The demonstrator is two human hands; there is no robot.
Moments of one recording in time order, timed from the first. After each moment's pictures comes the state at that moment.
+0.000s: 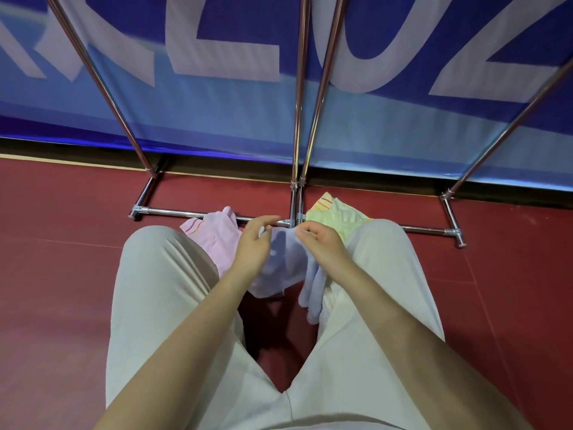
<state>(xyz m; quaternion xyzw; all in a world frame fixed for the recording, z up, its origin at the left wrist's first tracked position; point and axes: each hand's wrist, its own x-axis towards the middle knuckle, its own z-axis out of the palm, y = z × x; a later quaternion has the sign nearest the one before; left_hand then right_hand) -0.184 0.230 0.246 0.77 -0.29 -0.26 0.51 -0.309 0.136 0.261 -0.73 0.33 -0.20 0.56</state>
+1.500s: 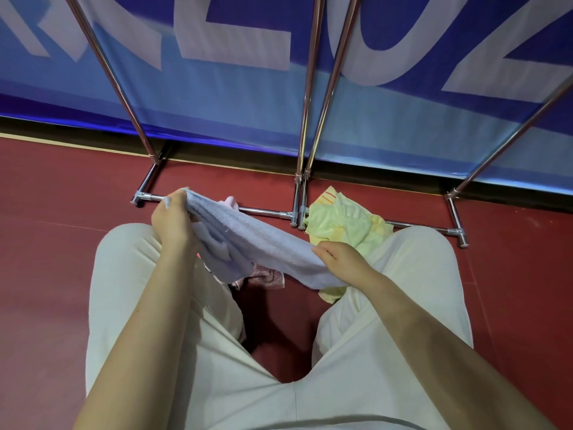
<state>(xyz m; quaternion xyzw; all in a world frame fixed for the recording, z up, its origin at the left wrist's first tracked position) -0.106 0.283 0.289 0.69 0.11 -0.16 0.70 -0.343 0.115 0.220 -0.87 0.31 0.01 0.39</state>
